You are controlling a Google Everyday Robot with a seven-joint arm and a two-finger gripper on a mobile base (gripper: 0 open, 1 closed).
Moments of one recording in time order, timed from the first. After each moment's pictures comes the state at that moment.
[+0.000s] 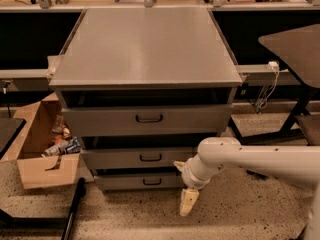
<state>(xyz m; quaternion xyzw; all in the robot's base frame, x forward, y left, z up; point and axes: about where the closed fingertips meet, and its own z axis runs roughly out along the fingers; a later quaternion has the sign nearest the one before) 0.487 -0.090 0.476 -0.70 0.68 0.13 0.16</state>
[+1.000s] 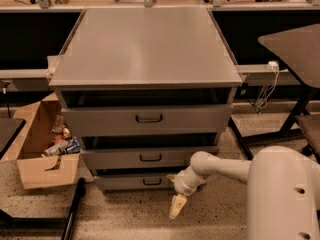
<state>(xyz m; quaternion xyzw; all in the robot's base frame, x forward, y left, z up) 0.532 -0.060 0.295 -0.66 0.69 0.24 0.16</state>
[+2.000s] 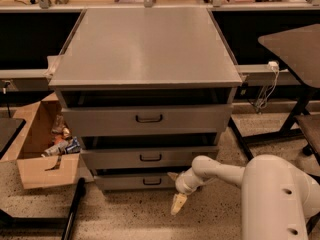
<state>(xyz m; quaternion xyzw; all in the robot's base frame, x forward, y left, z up) 0.567 -0.072 0.248 -0.68 0.67 0.21 0.21</state>
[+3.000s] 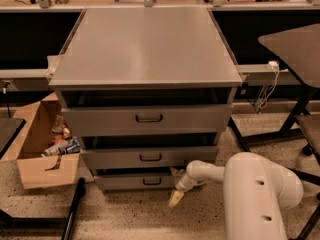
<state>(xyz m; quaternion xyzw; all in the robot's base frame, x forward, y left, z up) 0.621 -0.080 0.196 -0.66 0.70 0.11 0.23</state>
